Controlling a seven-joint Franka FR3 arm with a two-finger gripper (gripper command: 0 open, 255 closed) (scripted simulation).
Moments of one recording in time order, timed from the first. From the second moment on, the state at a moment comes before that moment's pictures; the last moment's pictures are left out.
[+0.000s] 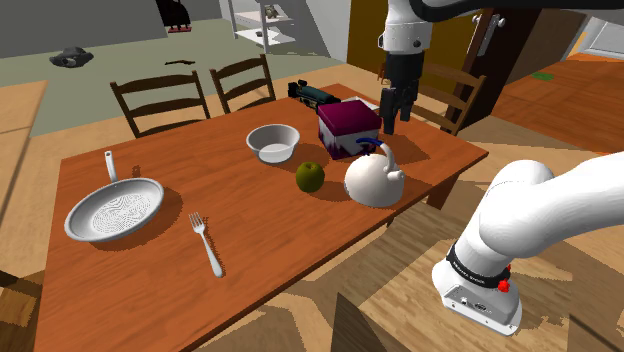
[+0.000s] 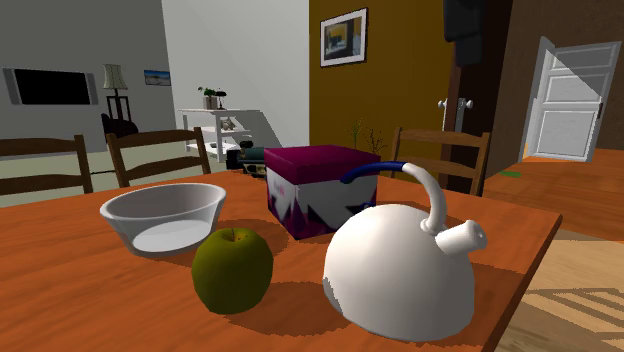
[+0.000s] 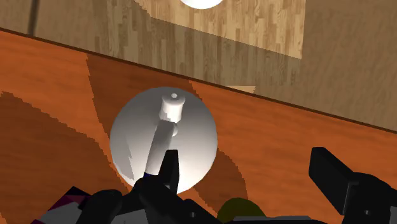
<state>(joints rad) 0.02 -0.75 -0.04 -2.36 0.04 1.47 -0.04</state>
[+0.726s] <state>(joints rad) 0.03 -0.55 0.03 -2.41 0.07 1.84 0.04</state>
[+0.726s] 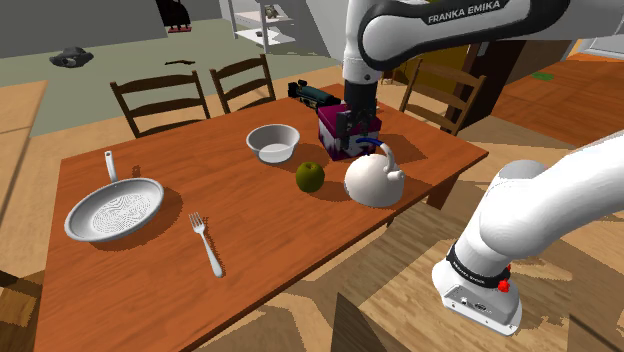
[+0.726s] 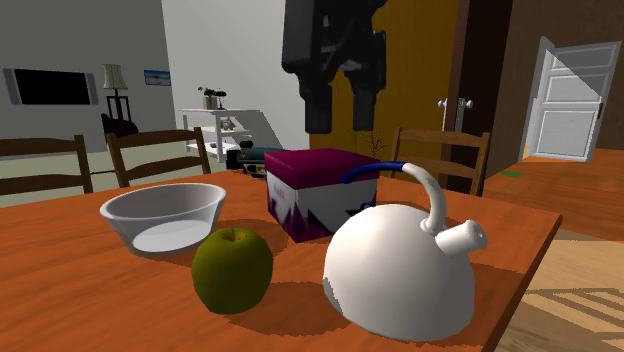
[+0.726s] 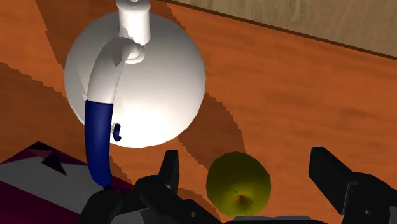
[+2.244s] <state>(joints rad) 0.03 -0.13 0.10 -2.35 0.04 2.34 0.15</state>
